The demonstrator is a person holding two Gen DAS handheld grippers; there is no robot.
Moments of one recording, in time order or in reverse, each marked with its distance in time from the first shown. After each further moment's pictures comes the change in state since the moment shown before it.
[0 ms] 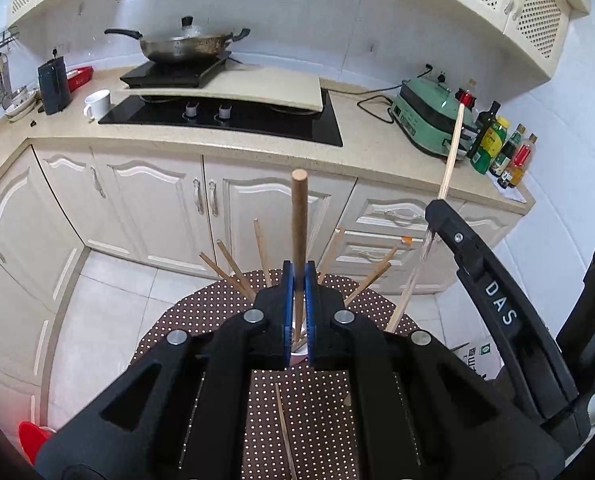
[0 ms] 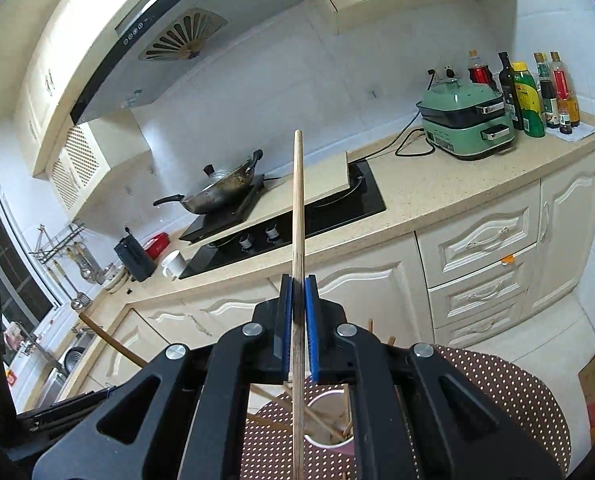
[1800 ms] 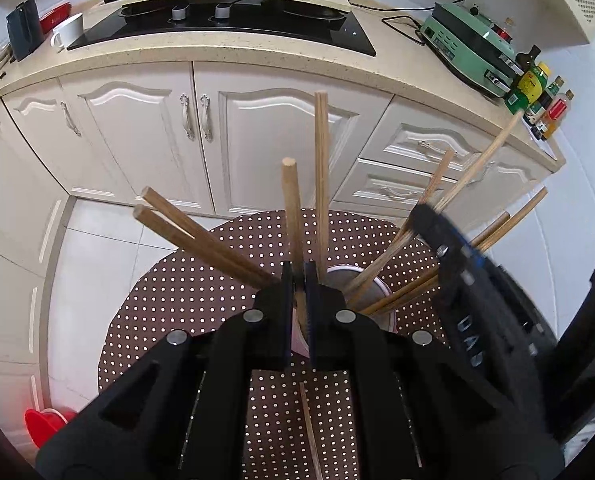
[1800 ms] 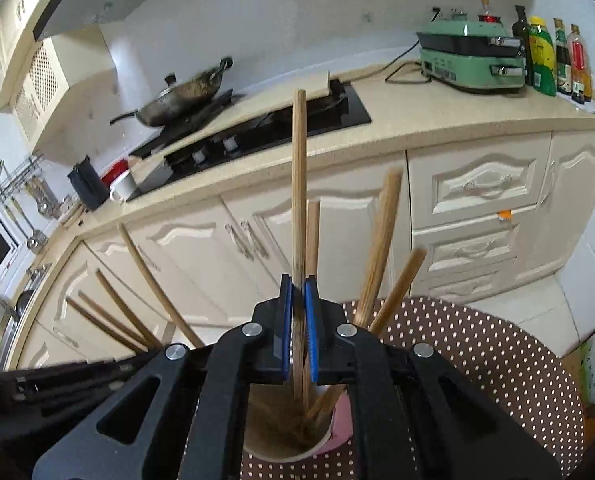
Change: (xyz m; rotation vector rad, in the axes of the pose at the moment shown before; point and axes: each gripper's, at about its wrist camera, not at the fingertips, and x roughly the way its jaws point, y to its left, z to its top) left arm 0.138 0.038 -0.028 -0.015 0.265 -0.008; right arm 0.107 -0.025 -0.079 -0.070 0.243 -0.096
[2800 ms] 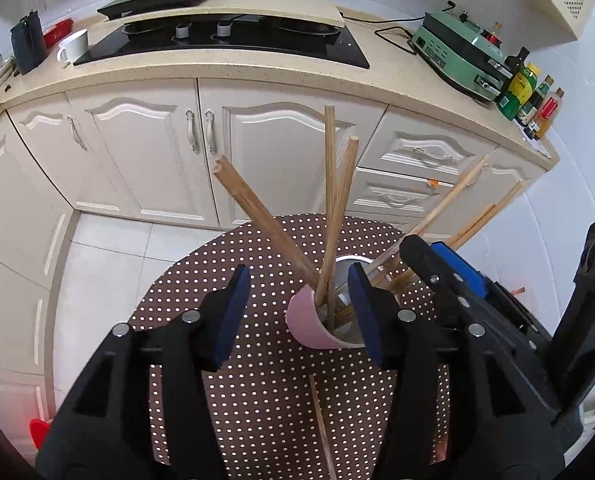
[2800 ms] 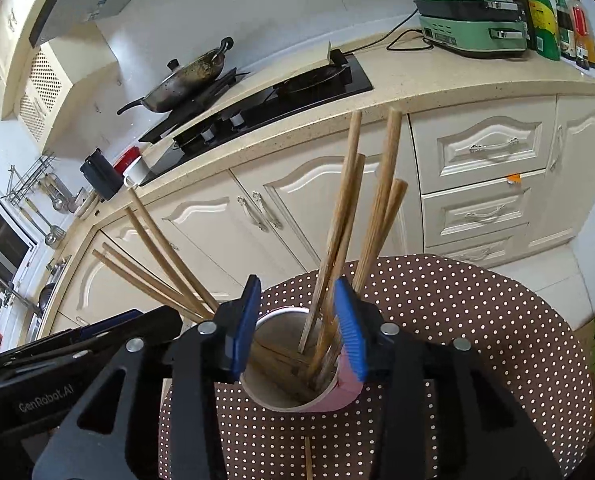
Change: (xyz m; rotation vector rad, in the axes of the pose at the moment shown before) left arm -0.027 0.006 -0.013 0.036 -0.058 0.009; right arm -0.019 -0.010 -0.008 0.053 0.076 0.071
